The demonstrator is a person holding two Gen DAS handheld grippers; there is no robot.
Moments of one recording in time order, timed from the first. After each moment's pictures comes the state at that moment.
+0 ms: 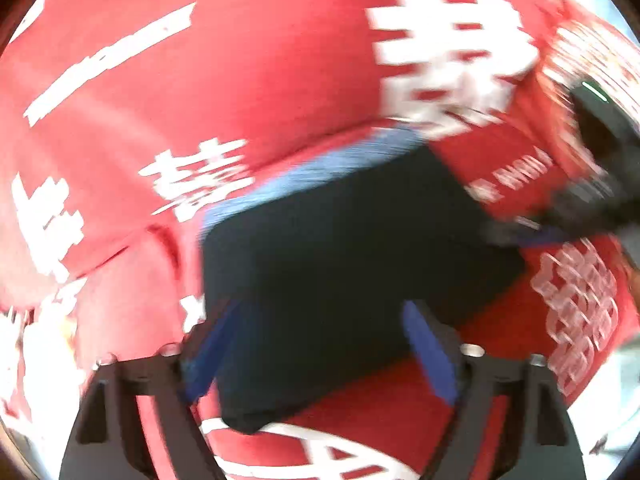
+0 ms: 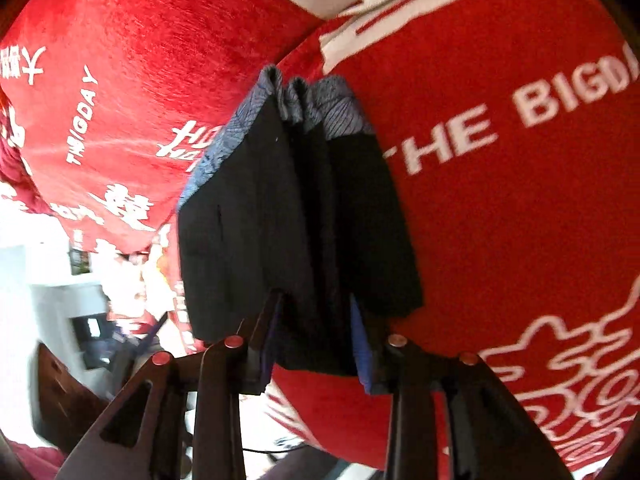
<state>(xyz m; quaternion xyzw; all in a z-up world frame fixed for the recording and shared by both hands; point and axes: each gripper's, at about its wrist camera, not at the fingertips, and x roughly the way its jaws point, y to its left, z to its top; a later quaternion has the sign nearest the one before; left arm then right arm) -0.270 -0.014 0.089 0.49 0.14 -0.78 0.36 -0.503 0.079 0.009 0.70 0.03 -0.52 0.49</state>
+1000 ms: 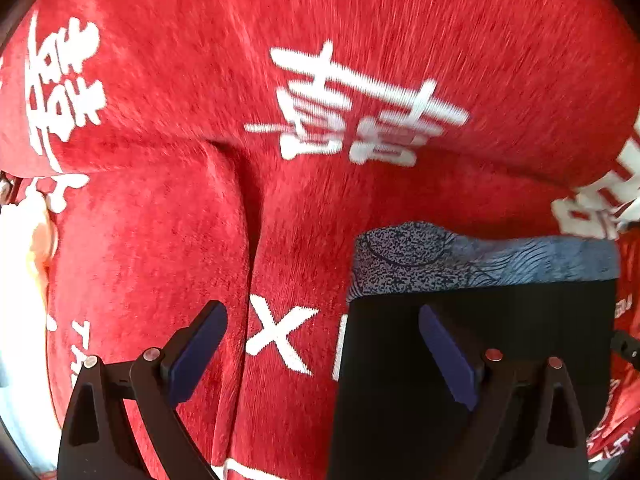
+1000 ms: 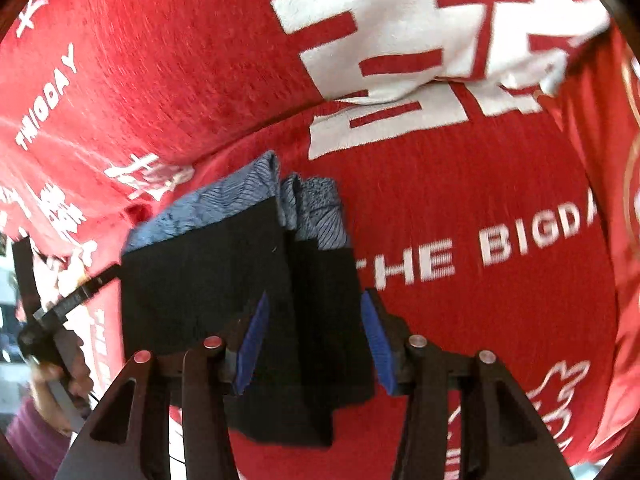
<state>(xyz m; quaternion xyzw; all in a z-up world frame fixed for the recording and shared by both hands) -0.226 -0.180 0.011 0.50 0.32 -0.68 0.43 -0.509 0.027 0.045 0.60 0.16 -0.64 0.45</state>
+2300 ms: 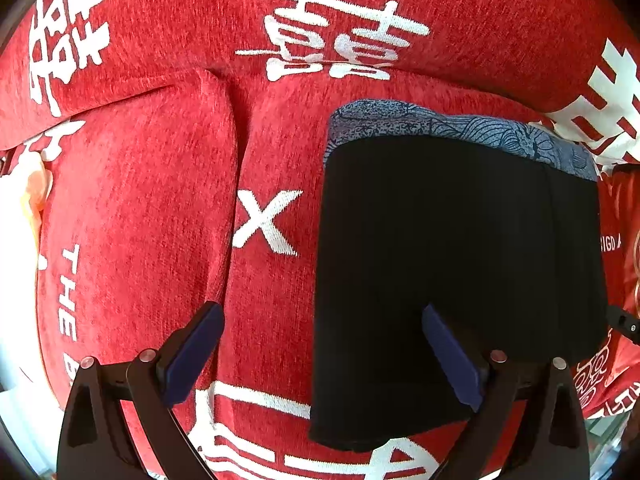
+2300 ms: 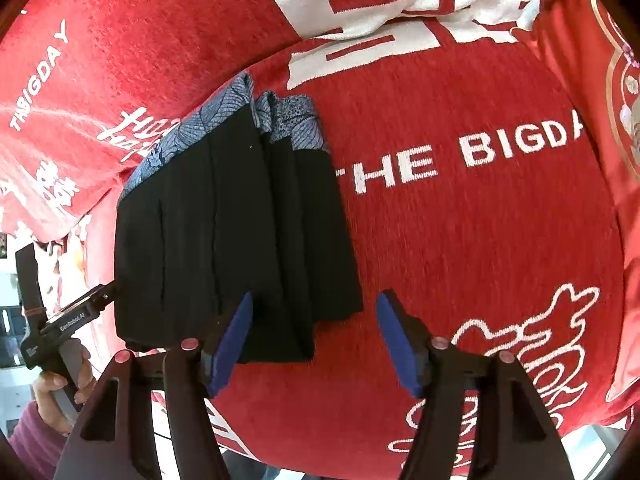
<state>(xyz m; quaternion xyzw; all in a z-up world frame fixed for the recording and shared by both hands) -0.198 -0.117 0.012 0.53 0.35 -0.66 0.39 -0.490 0.079 0.033 0.65 0.16 -0.61 0.42</state>
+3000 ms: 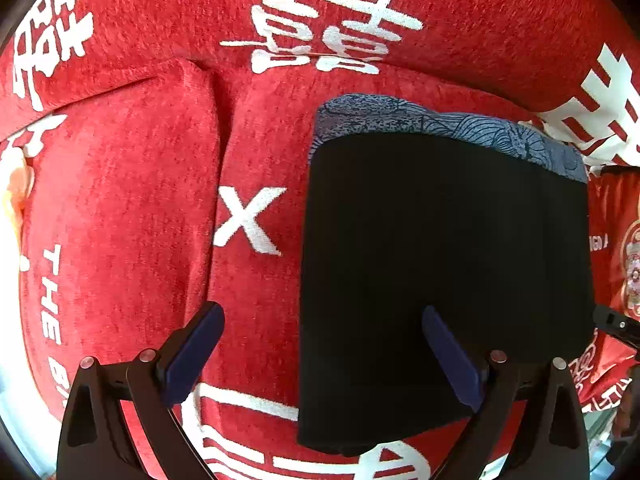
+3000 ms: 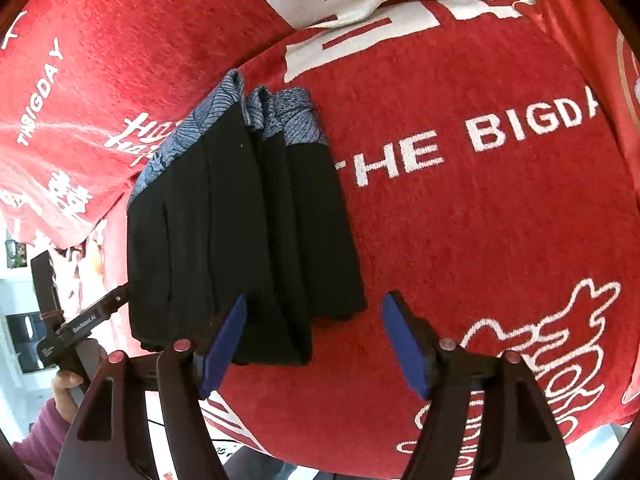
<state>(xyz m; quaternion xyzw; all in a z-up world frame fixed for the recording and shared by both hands) -0.198 -0.124 0.007 0.52 0.38 -0.67 0.35 -0.501 0.082 0.023 0.67 0.12 -0.58 0.44</state>
